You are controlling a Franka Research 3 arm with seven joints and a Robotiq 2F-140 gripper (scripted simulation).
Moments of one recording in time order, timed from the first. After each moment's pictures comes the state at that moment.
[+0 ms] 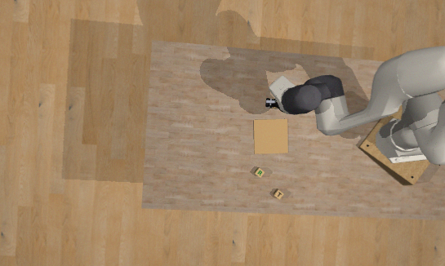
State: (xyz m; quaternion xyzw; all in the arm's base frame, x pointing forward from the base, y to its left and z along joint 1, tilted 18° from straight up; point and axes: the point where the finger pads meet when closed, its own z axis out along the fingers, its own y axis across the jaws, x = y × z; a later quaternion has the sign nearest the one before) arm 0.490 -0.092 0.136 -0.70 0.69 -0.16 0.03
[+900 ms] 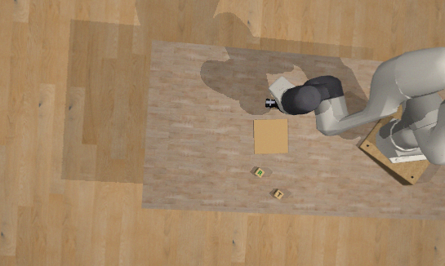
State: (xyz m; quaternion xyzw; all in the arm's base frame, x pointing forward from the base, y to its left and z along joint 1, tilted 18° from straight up) arm 0.491 -0.092 0.132 -0.70 0.69 -0.16 0.03
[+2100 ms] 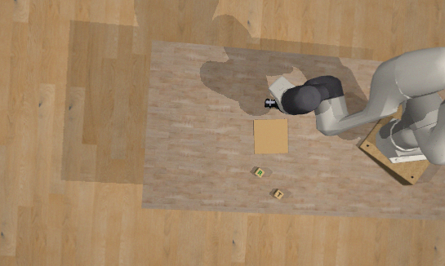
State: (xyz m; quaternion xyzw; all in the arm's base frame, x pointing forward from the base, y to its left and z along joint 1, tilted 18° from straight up) arm 0.491 -0.091 0.132 -0.70 0.69 -0.16 0.03
